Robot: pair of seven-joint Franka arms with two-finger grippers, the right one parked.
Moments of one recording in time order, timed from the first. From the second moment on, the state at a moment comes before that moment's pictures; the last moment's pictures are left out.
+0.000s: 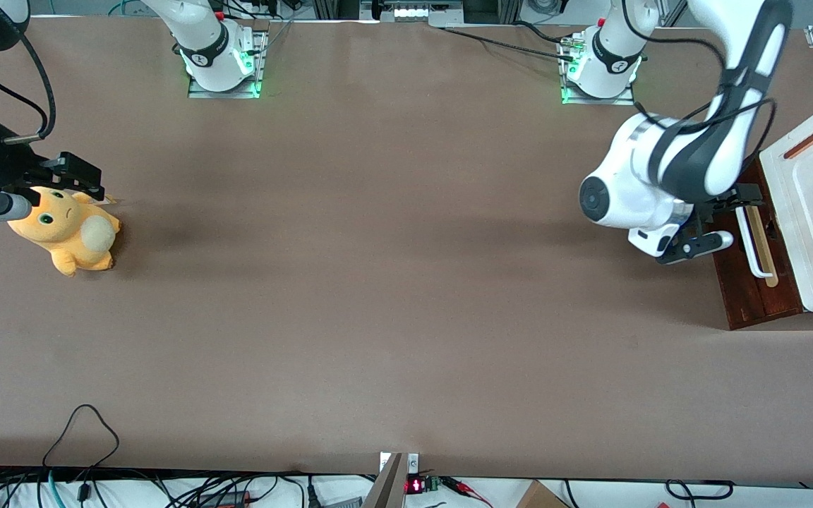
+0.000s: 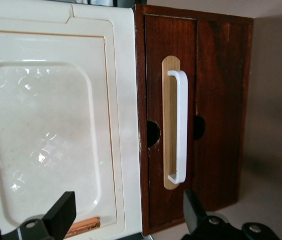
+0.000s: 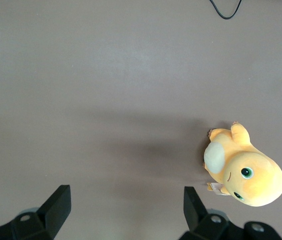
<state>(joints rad) 0.02 0.33 -0.32 -2.02 1.10 1.45 -0.82</state>
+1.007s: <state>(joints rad) 0.12 0.60 -0.32 -2.03 1.44 1.41 -1.00</state>
